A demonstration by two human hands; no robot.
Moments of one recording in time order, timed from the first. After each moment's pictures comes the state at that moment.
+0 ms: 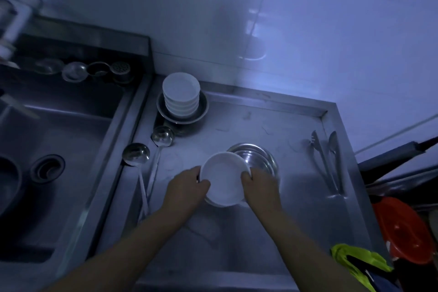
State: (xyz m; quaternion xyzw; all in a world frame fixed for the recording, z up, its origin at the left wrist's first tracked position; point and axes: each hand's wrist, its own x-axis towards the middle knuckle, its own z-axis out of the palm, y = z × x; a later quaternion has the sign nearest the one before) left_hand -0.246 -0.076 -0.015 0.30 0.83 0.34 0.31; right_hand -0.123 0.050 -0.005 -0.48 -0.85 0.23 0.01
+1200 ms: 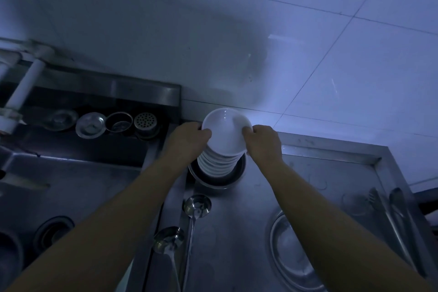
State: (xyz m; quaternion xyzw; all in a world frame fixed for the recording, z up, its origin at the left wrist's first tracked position) left_hand -0.541 0.045 0.016 0.26 0.84 0.38 0.28; right_hand -0.419 0.170 0.010 -0.50 -0.80 0.32 0.11
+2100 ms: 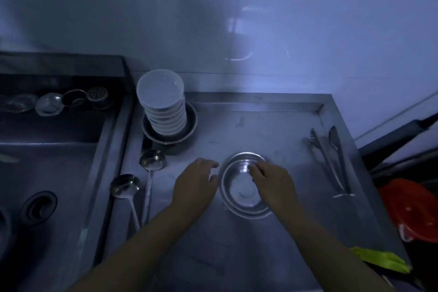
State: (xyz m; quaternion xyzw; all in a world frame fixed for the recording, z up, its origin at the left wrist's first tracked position) left_hand -0.289 -0.003 -0.016 0.43 0.83 0.29 0.19; right_hand -0.144 0.111 0.004 -0.49 -0.82 0.28 0.06
